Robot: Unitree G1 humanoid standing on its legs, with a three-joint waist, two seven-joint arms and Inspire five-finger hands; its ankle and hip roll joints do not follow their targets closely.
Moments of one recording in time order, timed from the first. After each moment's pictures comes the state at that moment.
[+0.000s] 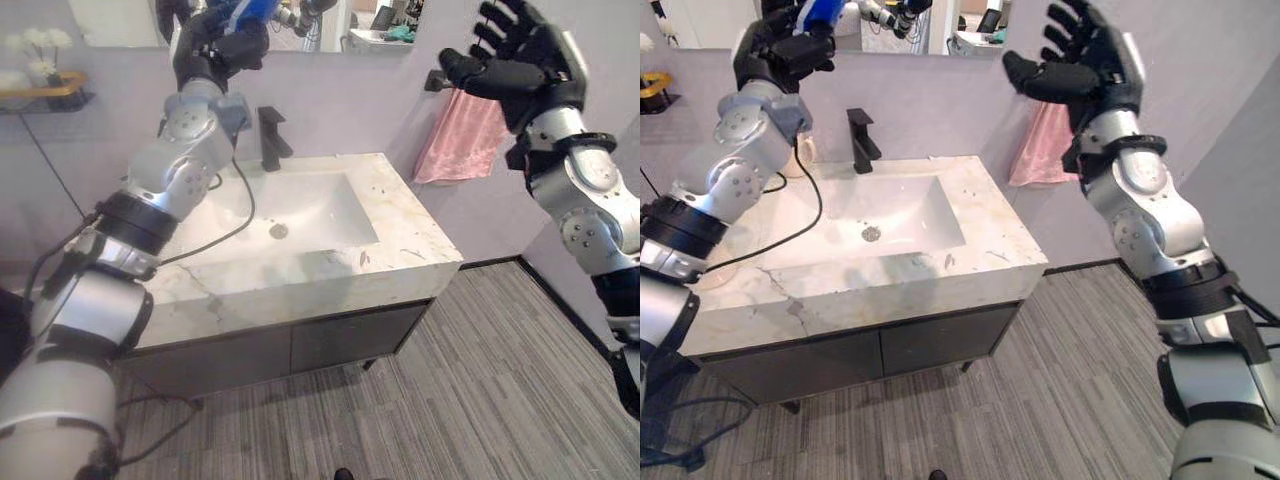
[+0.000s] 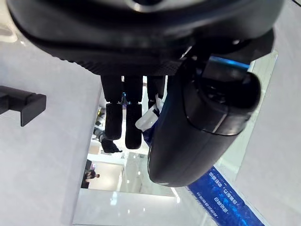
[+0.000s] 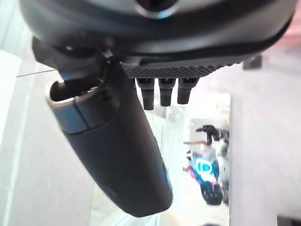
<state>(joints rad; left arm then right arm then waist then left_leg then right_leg) -1.29 0.70 -0.51 0.46 -1.02 0.09 0.58 -0.93 -0.87 0.24 0.11 1.03 0.08 -0.27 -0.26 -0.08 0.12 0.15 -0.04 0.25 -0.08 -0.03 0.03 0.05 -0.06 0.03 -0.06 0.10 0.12</state>
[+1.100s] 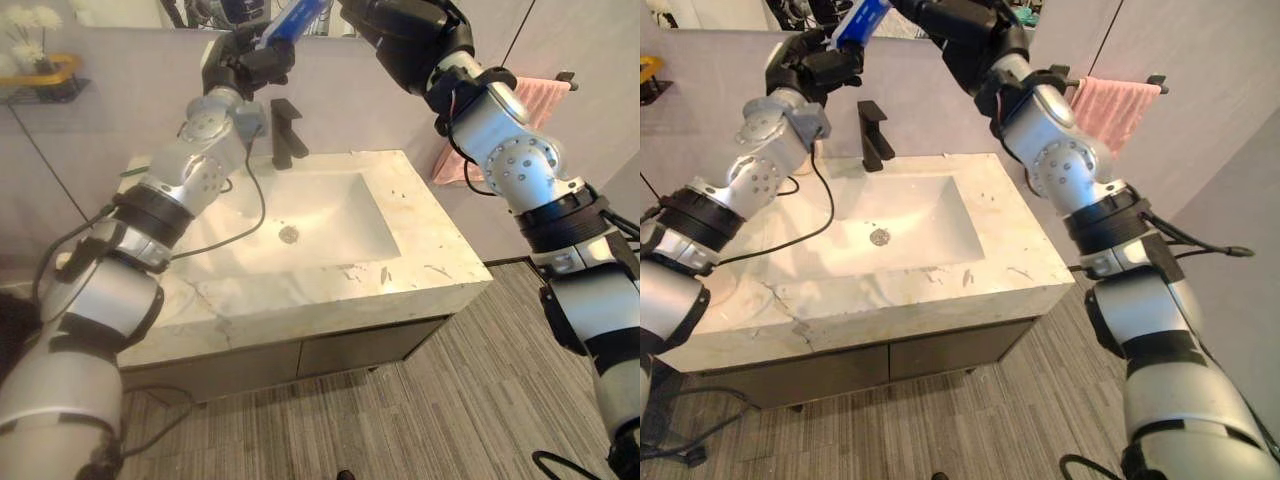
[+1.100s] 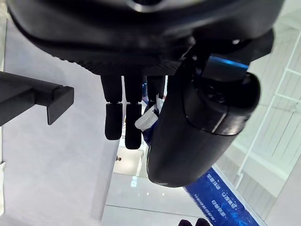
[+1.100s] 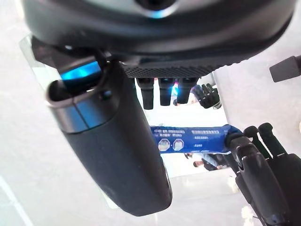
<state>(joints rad) -1.34 0.67 -0.63 0.56 -1.12 0.07 0.45 -1.32 -0.63 0.42 0.36 1.32 0.12 -0.19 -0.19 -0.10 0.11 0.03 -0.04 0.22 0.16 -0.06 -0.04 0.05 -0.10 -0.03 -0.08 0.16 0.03</state>
